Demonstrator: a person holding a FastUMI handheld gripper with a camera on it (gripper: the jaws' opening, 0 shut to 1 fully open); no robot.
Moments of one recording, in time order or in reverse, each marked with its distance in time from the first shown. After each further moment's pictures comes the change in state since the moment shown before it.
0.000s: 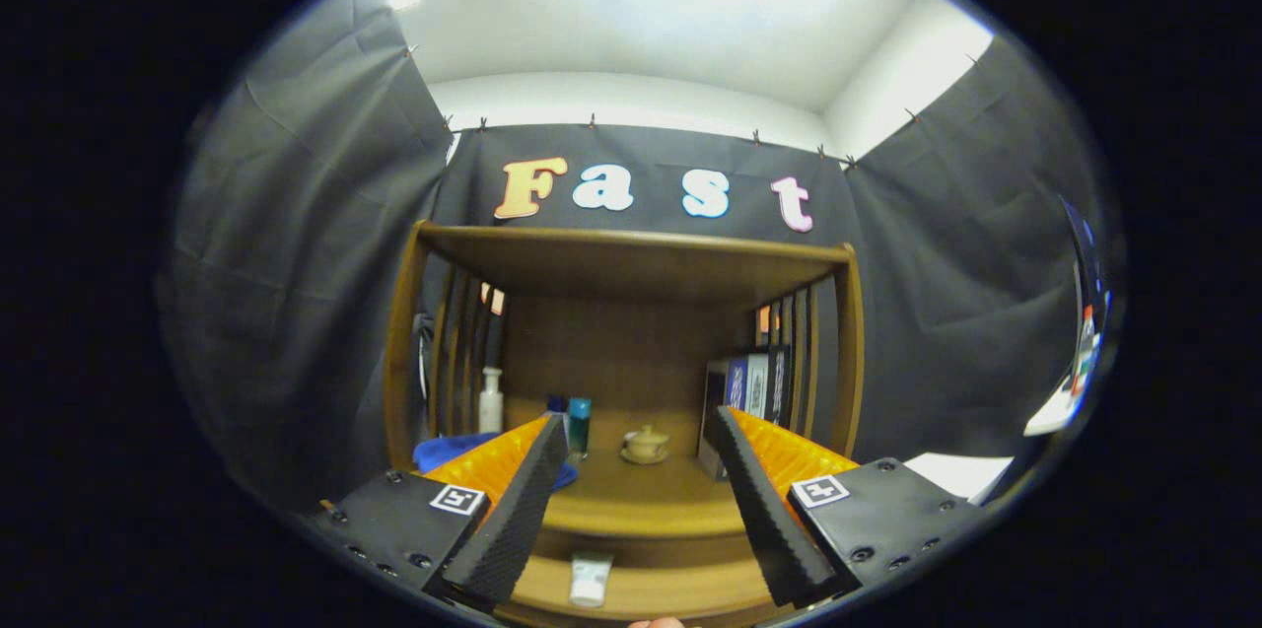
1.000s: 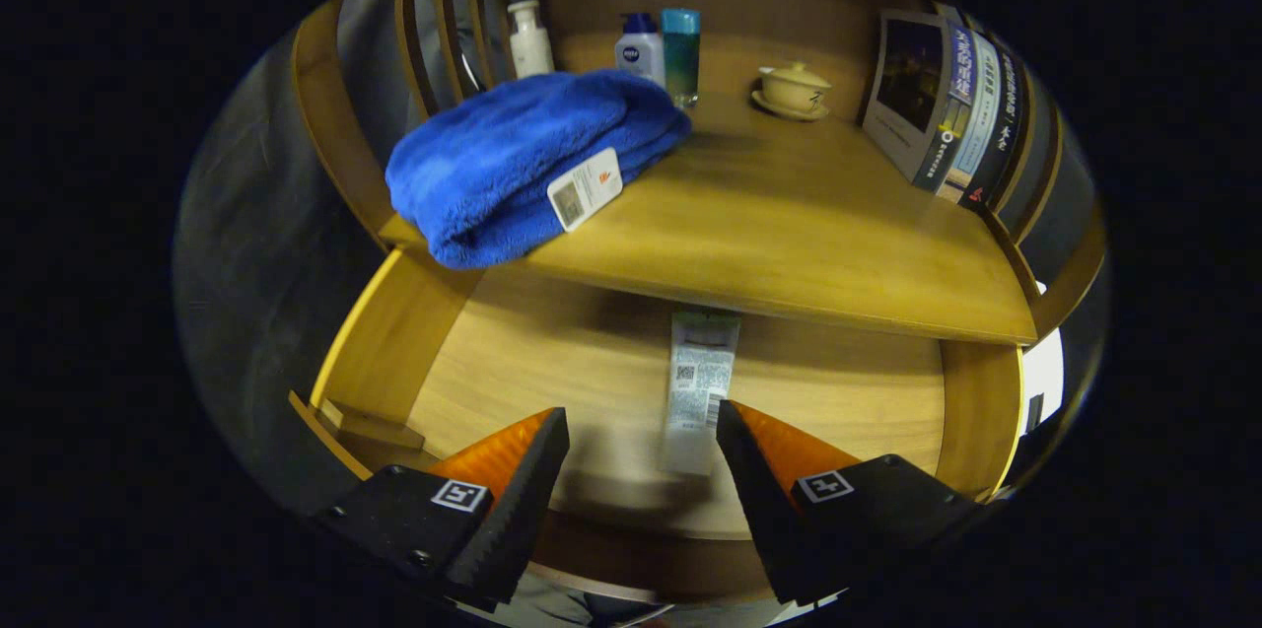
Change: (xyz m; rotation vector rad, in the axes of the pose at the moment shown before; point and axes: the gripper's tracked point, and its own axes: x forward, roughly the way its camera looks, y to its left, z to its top) arm 0.012 0.135 -0.278 0.058 1.227 0.324
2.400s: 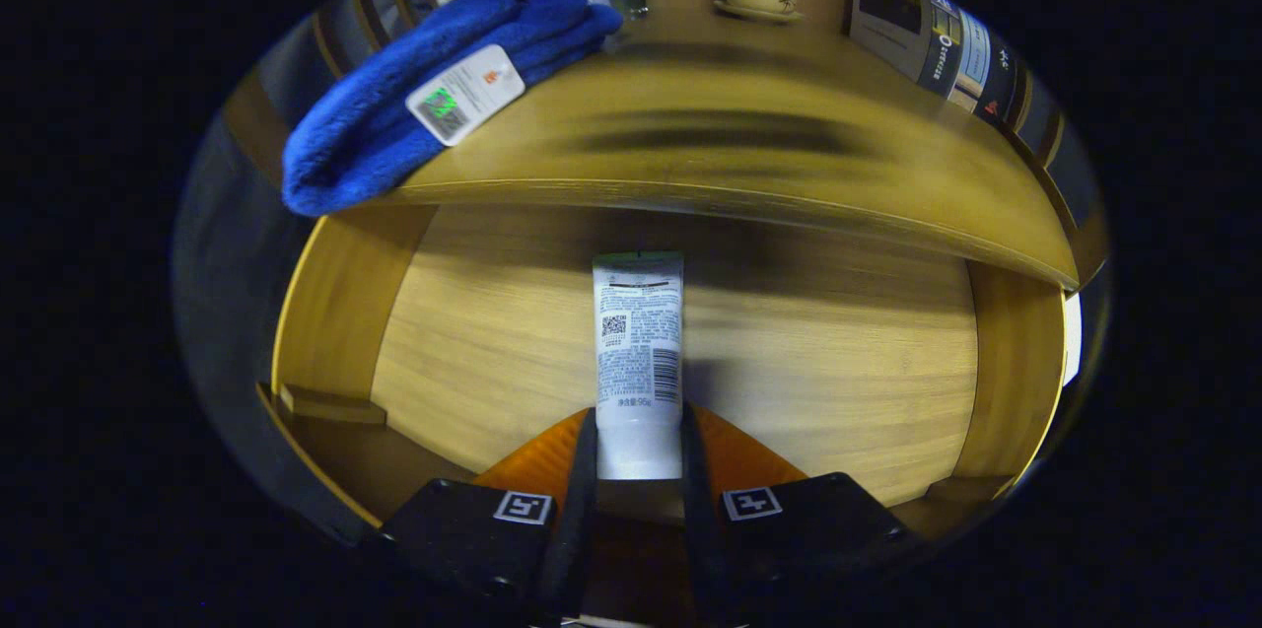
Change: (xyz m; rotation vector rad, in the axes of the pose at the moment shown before) arm 0.017 -0.035 -0.010 0.134 0.136 0.053
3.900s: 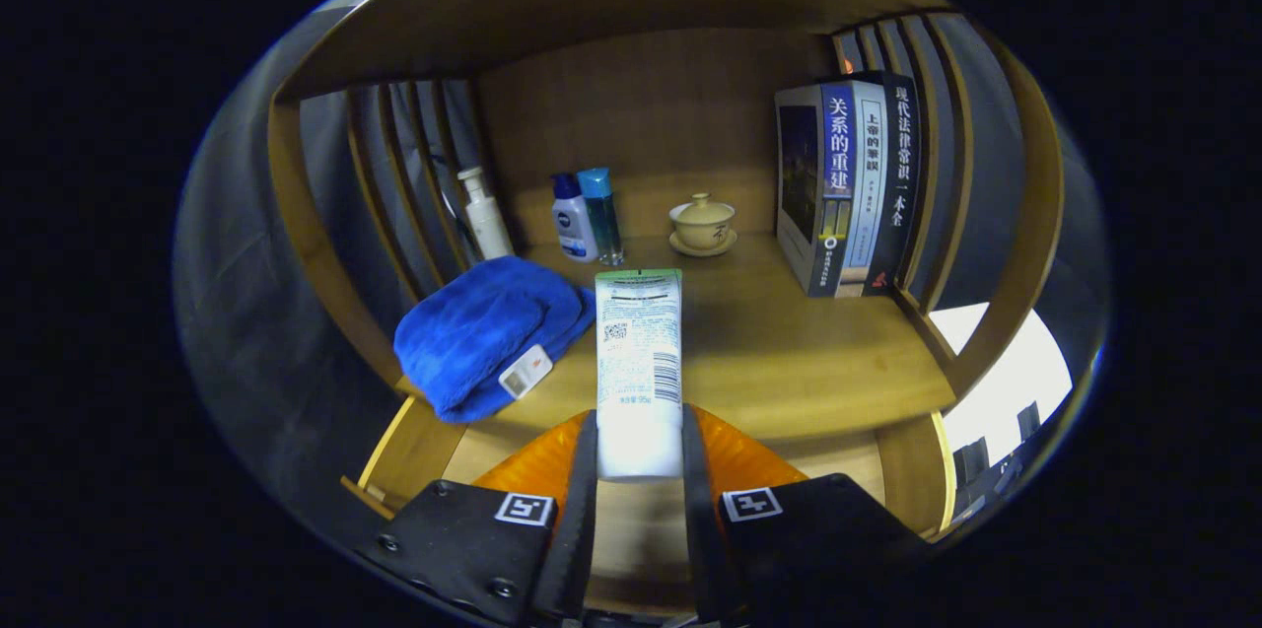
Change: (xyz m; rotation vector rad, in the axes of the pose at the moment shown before) arm -0.114 -0.021 0.134 0.041 -0.575 -0.012
